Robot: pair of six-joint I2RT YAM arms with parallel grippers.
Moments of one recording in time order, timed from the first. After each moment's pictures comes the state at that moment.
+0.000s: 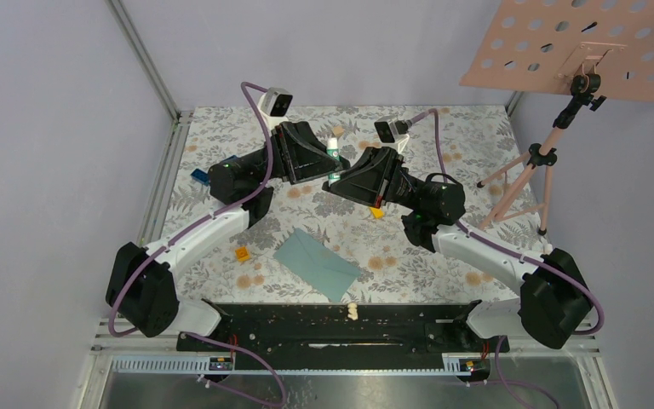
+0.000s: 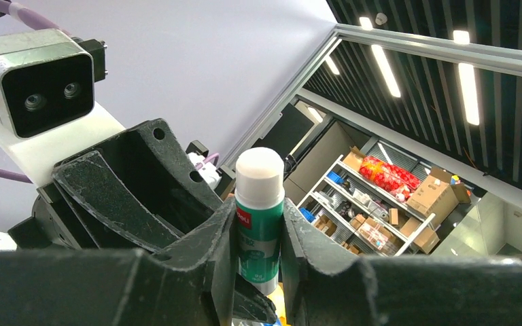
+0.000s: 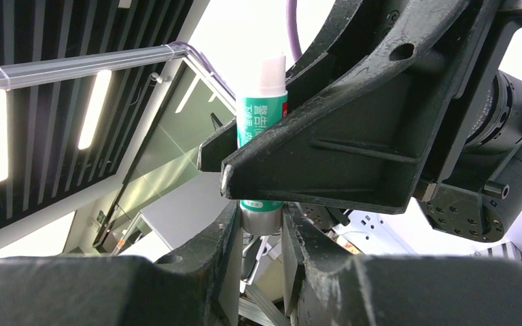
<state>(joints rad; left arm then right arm) -0.59 1.39 1.05 1.34 0.84 -1.72 0.73 1.34 0.87 1.33 -0.64 1.57</state>
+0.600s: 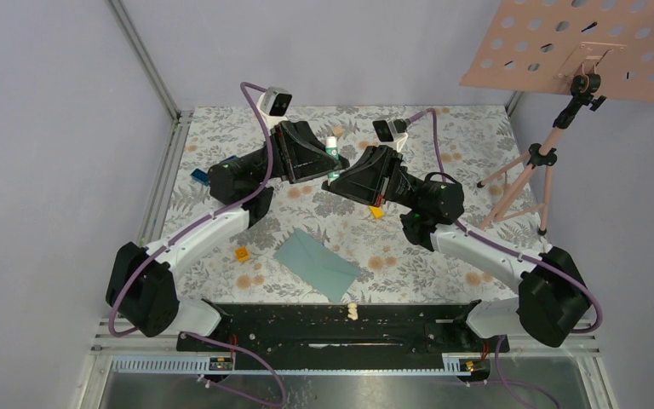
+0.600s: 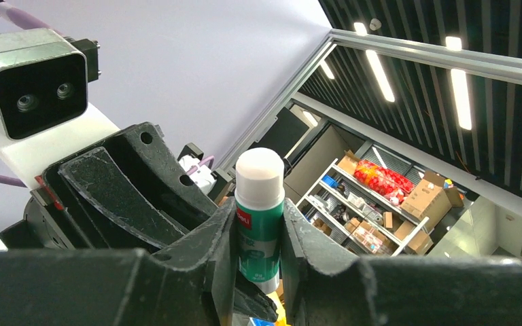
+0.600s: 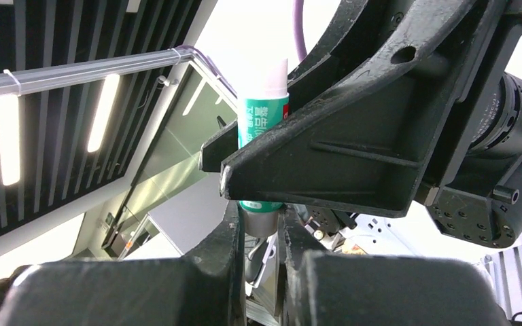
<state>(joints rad) -0.59 1.39 1.05 1.35 0.83 -1.74 0.73 1.35 0.88 1.35 -0.64 1.61</state>
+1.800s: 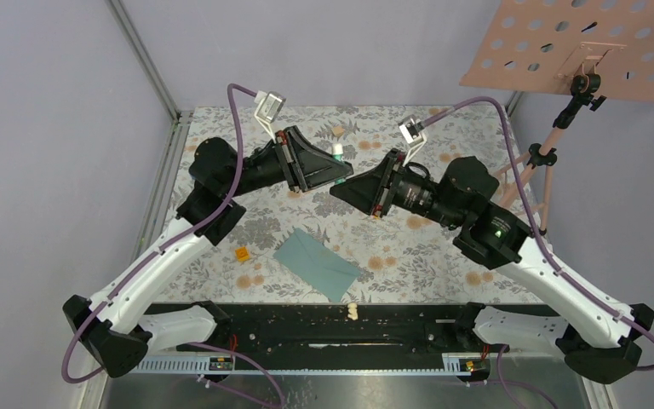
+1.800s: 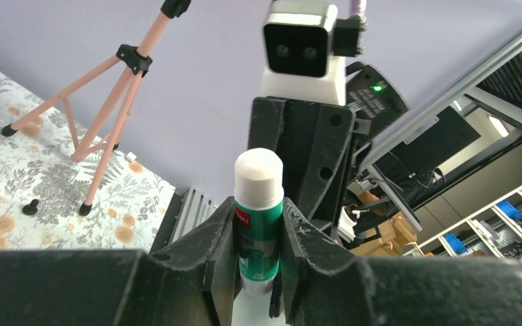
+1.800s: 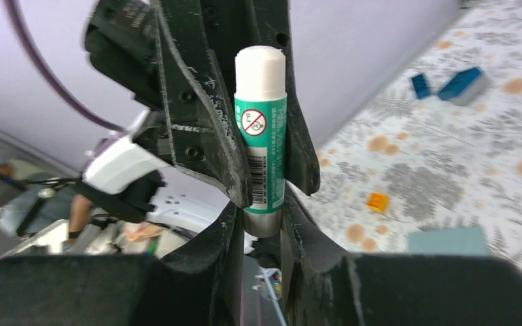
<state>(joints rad) -0.66 1.12 1.19 0.27 0.70 -0.99 0.88 1.01 1.21 -0.10 -0.28 0.73</state>
